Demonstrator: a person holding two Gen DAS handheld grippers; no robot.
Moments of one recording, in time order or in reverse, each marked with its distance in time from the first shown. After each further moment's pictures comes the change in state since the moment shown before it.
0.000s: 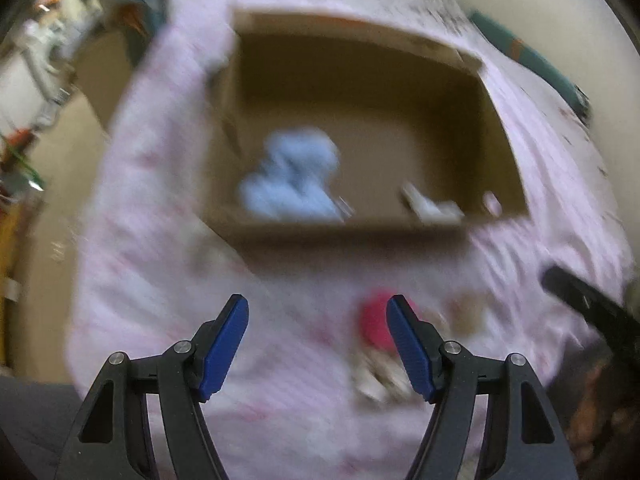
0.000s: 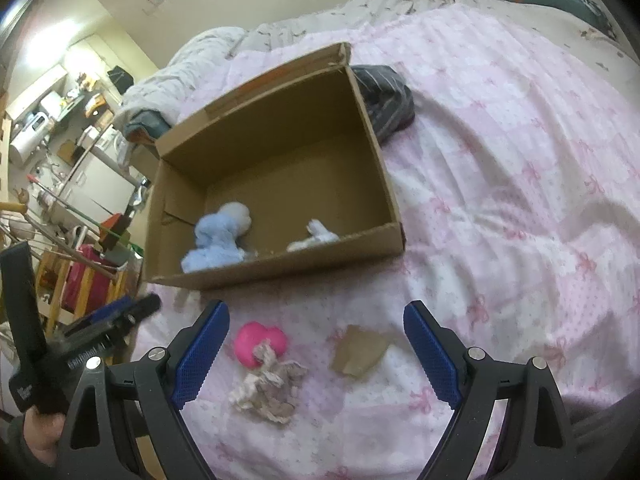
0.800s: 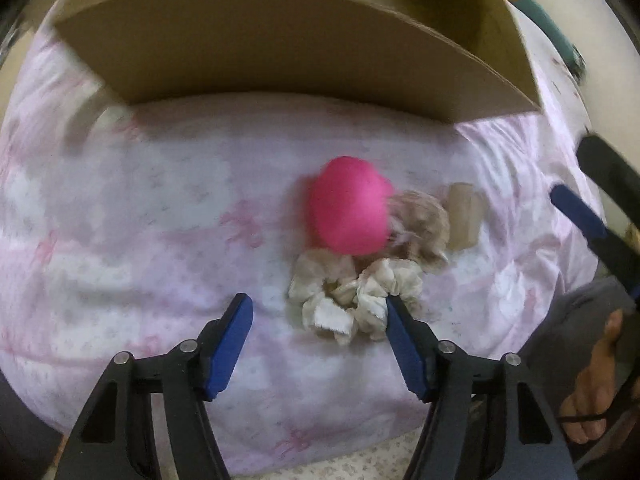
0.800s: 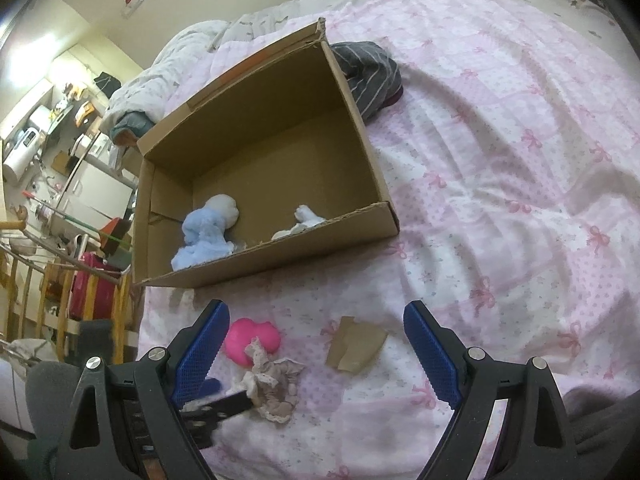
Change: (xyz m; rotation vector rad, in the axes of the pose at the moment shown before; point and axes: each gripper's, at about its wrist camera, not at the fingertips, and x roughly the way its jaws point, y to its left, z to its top) left arm 0.070 -0.018 -0.032 -0.015 0.289 -0.142; right arm 0.016 -0.011 0.000 0.072 0.055 0.024
